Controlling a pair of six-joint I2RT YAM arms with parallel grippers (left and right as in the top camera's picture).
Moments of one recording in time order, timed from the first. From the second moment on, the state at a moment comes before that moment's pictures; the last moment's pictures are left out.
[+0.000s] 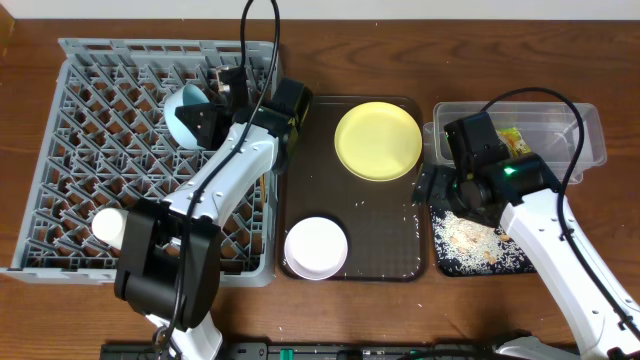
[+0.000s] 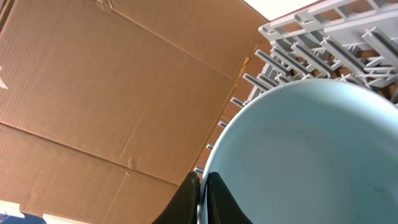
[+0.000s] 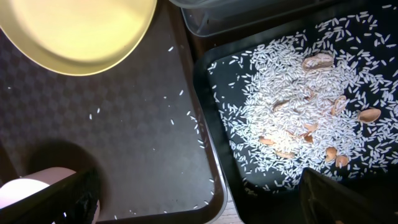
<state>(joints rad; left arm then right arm) -0.38 1.85 1.35 -0.89 -1.45 -0.41 0.32 1.39 1.12 -1.03 0.02 0.65</state>
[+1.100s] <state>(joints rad) -0.36 1.85 1.35 -0.91 -1.31 -0.41 0.32 1.39 1.12 -1.01 0.01 0.65</state>
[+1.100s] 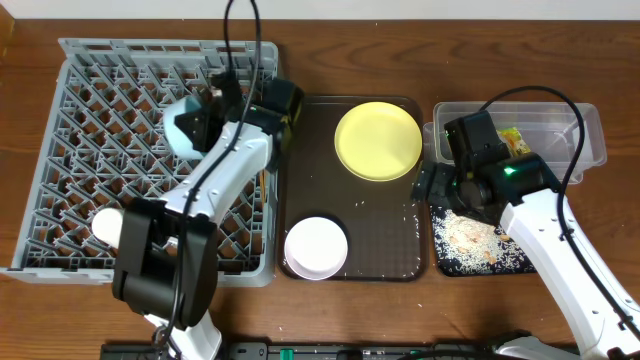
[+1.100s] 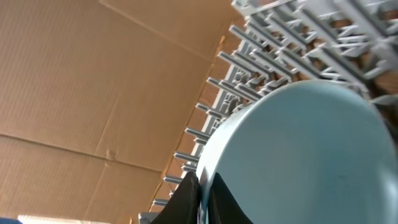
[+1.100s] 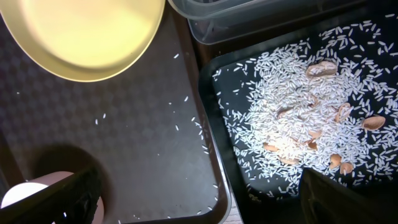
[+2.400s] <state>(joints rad) -0.52 1.44 1.17 -1.15 0.06 -0.40 0.32 1.39 1.12 -1.02 0.00 0.65</state>
